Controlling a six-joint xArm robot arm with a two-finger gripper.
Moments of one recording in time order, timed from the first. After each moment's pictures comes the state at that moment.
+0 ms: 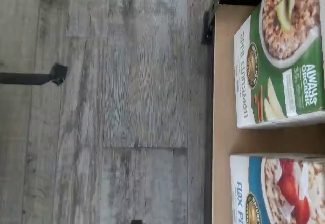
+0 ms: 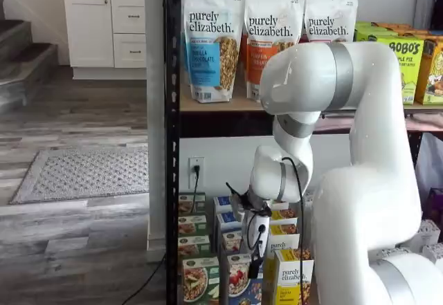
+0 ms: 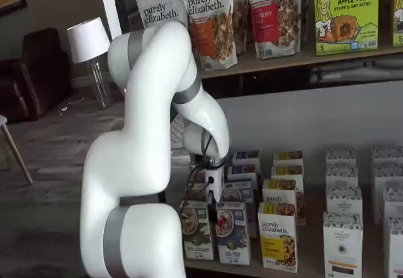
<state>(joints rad) 0.08 0.61 -1.08 0.29 0.49 -1.74</state>
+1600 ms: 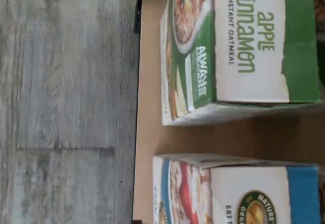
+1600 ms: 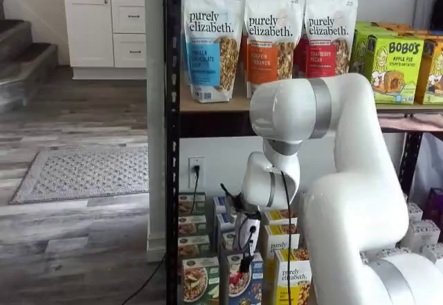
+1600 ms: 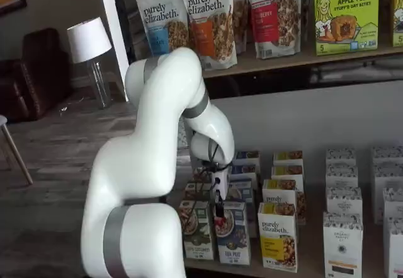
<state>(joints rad) 0.08 0.87 -1.39 0.28 0.44 -1.73</state>
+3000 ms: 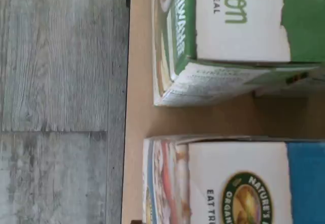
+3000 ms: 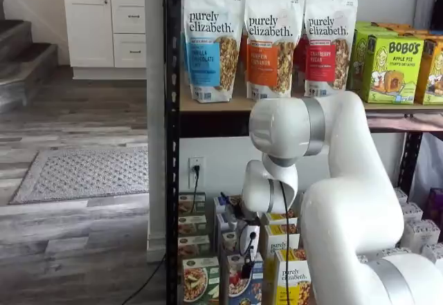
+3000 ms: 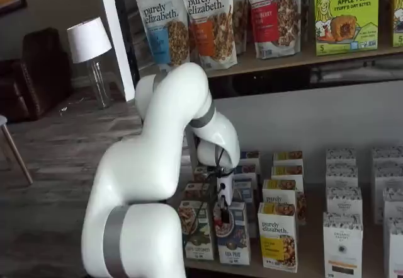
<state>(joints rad) 0.06 1.01 -1.54 0.19 0.49 -1.67</state>
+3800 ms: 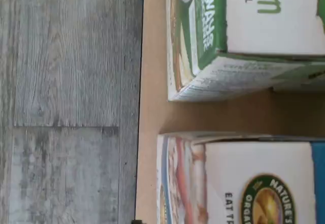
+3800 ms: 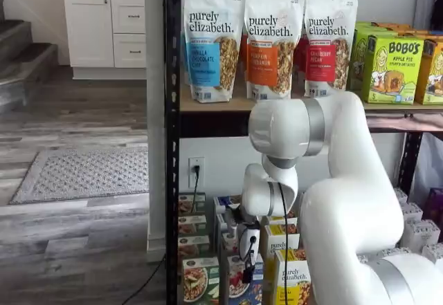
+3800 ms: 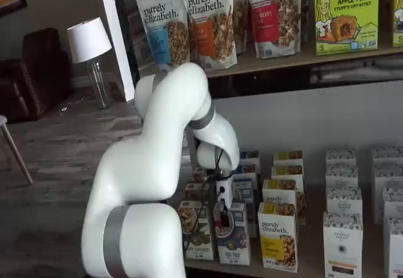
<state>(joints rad) 0.06 1.01 -1.52 0.16 0.49 -1.64</state>
